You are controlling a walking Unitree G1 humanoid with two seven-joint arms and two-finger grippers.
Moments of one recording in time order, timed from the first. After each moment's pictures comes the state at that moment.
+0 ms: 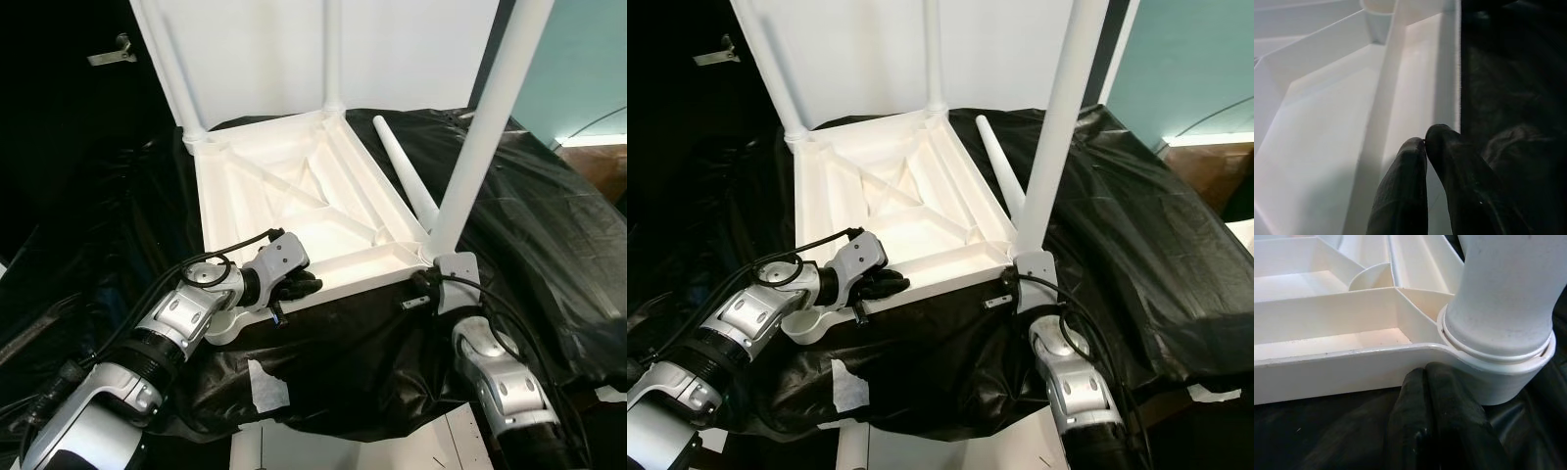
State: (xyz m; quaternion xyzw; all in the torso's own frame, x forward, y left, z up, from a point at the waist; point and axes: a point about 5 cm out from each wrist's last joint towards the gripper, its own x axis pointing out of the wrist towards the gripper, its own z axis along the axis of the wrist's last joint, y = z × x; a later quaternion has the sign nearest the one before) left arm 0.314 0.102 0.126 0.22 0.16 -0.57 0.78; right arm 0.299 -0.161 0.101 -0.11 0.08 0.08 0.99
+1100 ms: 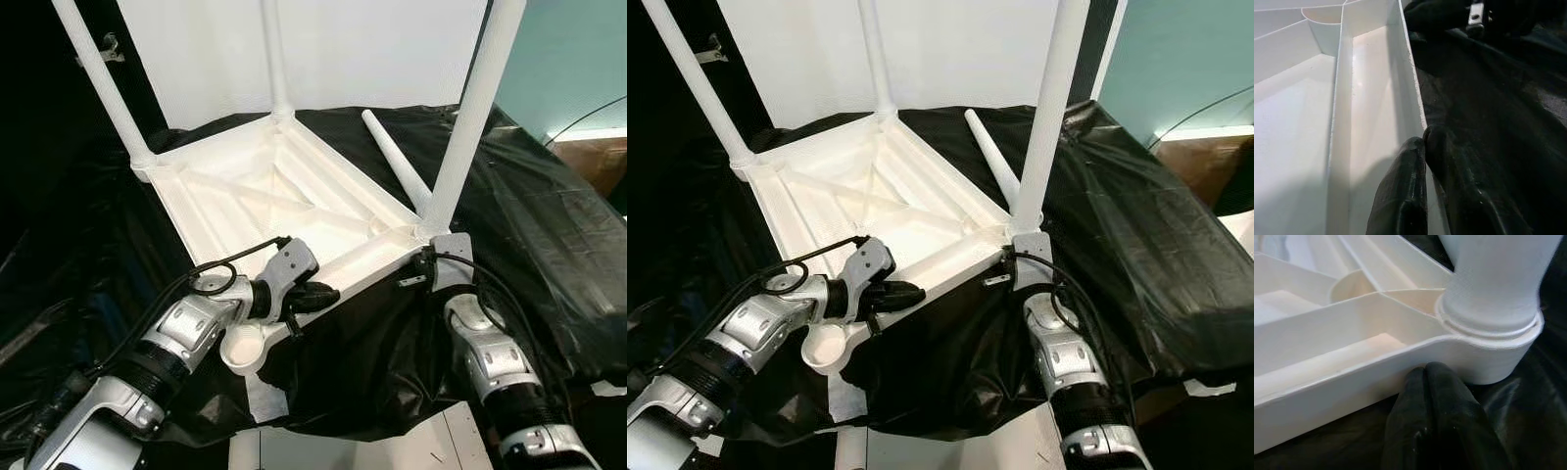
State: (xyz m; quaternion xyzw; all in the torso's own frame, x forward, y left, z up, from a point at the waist) left arm 0.300 0.088 0.129 0.14 0.15 -0.60 0.78; right arm 0.313 -0.147 0.100 -0.08 0.07 0.07 0.99
